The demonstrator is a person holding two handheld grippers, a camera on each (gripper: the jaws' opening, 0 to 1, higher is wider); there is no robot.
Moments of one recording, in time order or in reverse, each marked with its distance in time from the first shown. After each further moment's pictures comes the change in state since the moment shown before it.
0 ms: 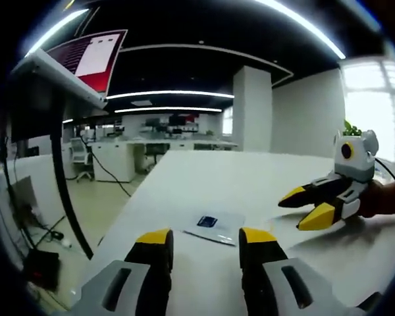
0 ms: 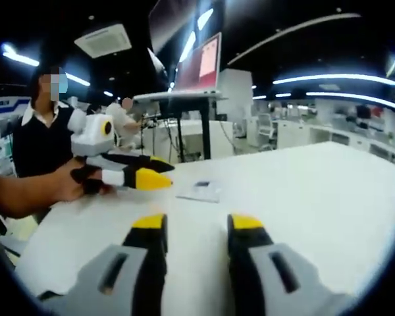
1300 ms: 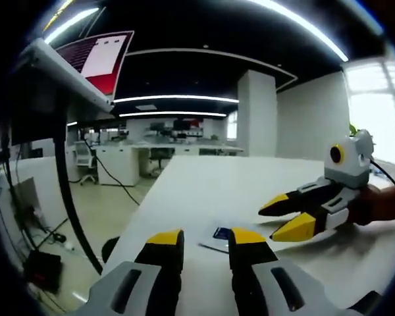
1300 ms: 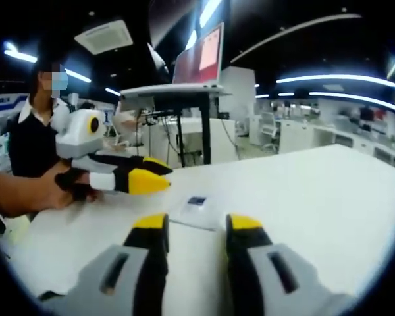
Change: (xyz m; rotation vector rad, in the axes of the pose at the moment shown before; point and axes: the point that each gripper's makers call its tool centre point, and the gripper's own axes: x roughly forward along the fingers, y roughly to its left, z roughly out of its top) left arm 0.011 0.013 0.008 0.003 -0.022 0.025; right arm 0.052 -0.008 0.012 -0.012 0.020 0.015
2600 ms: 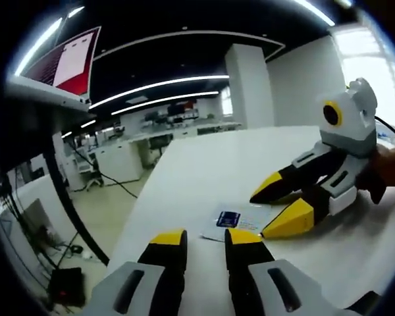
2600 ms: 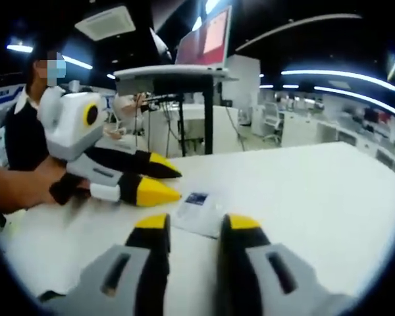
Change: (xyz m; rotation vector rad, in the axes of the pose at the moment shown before) left arm 0.028 0.020 -0.012 0.160 0.128 0.038; right arm 0.020 -0.001 -0.010 -0.041 0.092 0.010
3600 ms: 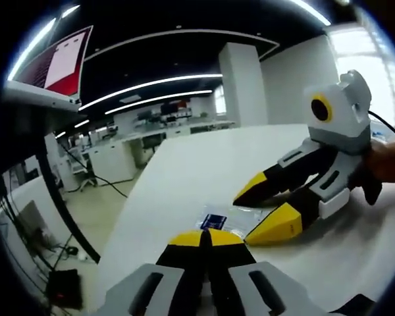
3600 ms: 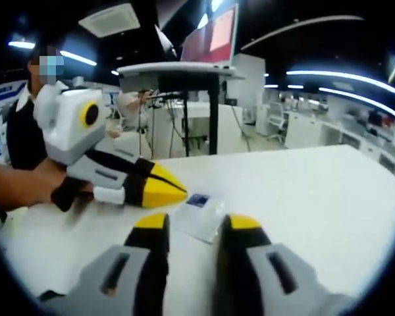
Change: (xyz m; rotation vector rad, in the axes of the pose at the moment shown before) left arm 0.000 -0.014 -0.002 0.011 0.011 -0.045; right arm 0.012 0.002 0.005 -0.015 0.023 0.021
